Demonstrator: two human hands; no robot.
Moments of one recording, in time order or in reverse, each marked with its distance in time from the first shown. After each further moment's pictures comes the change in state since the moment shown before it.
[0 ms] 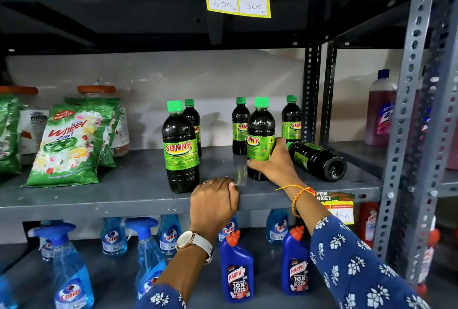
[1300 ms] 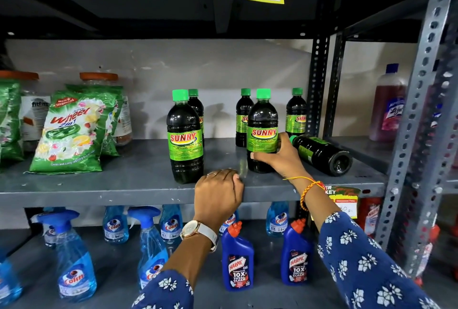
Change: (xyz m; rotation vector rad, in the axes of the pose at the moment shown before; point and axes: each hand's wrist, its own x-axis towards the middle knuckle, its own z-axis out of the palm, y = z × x) left_hand 0.000 0.000 0.002 0.035 -0.001 0.008; right_hand -0.004 -0.001 -0.004 0.177 -0.053 0.006
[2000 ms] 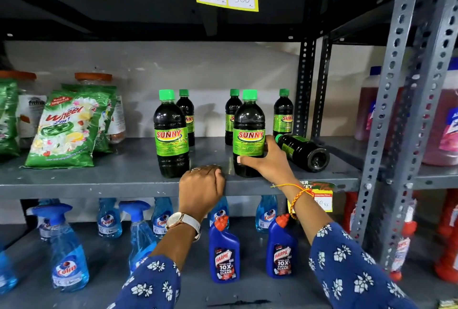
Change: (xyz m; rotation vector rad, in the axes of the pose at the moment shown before) left_hand -0.001 0.003 -0.004 0.027 0.039 -0.022; right_hand -0.040 -0.017 -0.022 0.005 -0.081 -0.042
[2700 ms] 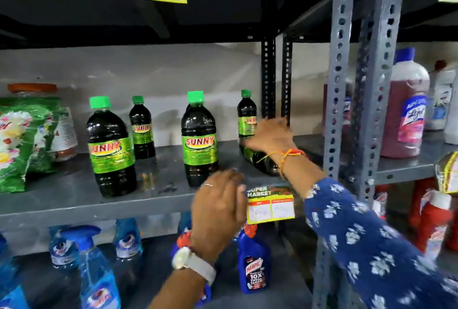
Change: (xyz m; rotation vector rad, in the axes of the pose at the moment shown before) left_hand 0.001 0.126 0.008 -0.375 0.278 0.216; right_hand 0.049 -0.010 -0.095 -0.908 0.012 0.161
